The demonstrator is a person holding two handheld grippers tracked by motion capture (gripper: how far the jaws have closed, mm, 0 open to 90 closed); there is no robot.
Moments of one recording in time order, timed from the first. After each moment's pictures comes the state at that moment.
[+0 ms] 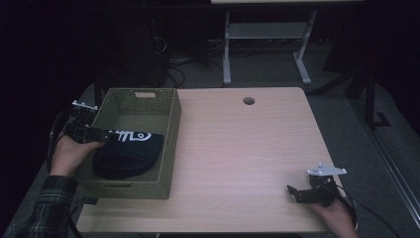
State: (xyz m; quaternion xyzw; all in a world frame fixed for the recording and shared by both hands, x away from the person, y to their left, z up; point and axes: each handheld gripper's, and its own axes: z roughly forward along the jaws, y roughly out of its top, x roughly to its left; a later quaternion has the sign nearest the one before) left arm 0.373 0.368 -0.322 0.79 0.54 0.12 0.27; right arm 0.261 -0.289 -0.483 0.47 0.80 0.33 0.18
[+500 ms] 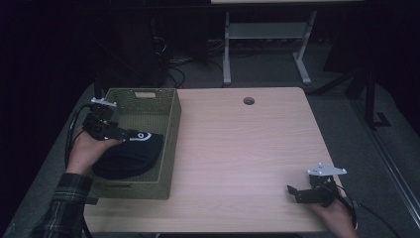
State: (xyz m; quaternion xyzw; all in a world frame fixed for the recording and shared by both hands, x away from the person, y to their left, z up) left arm 0.375 0.317 -0.315 0.81 0.49 0.13 0.30; right arm 0.261 -0.289 -0.483 0.47 0.80 0.33 0.18
